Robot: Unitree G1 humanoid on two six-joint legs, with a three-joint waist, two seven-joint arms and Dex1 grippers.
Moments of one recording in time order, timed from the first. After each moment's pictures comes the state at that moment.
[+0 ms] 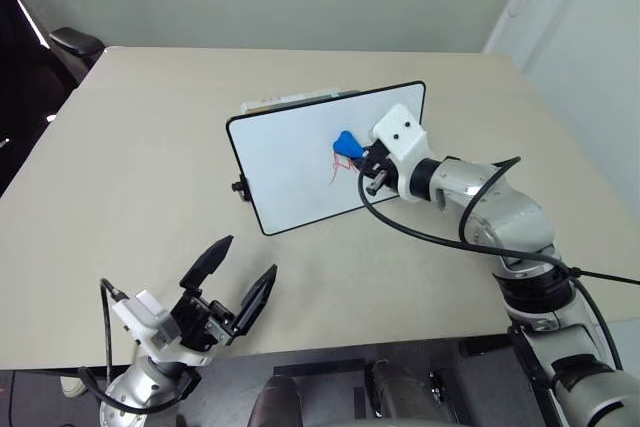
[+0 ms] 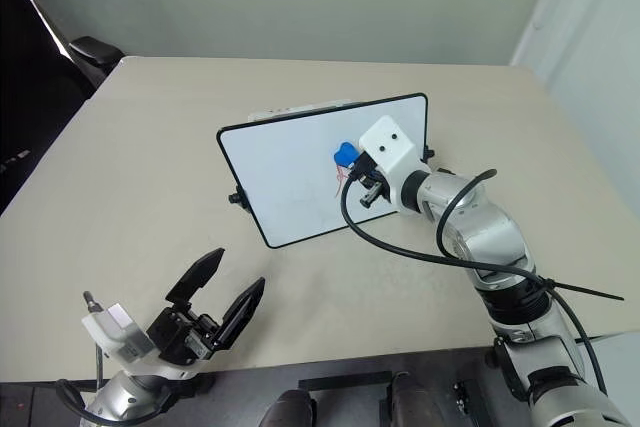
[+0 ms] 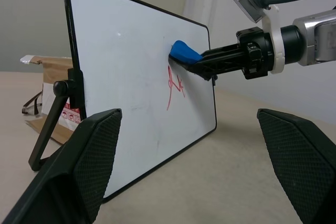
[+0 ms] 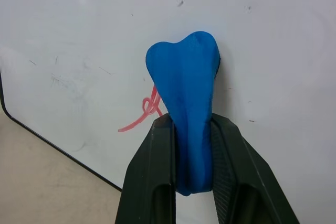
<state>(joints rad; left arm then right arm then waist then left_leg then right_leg) 0.49 0.29 0.16 -0.45 -0.63 -0.26 -0.76 -0.71 -0.41 0.26 -0.35 0.21 0.97 0.46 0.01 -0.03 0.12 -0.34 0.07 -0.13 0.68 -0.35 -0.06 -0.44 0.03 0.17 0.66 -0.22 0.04</state>
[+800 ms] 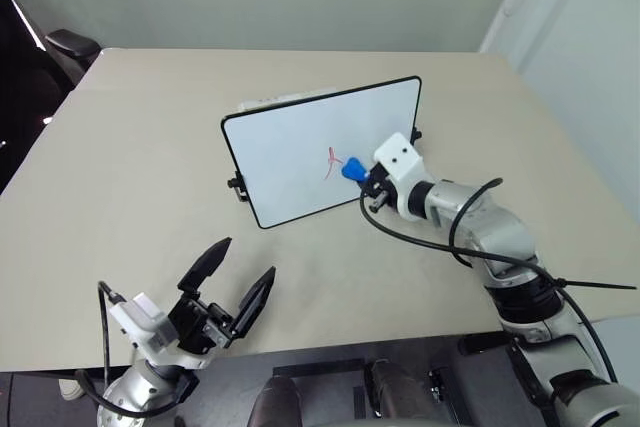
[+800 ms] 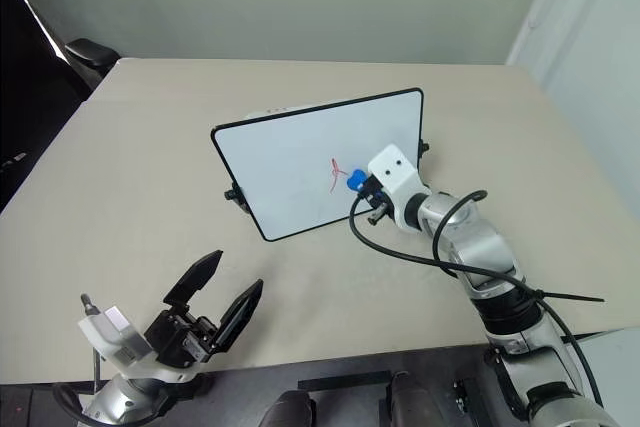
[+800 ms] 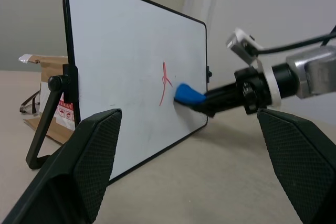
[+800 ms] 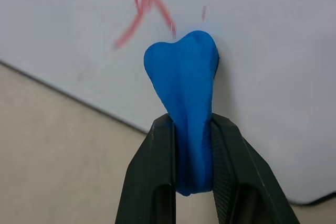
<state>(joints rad) 0.50 0.29 0.16 -0.46 -0.64 -0.26 -0.76 -0.67 -0.37 0.26 -0.27 0.17 0.94 0.45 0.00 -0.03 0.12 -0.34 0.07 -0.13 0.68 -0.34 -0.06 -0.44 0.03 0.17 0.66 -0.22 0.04</state>
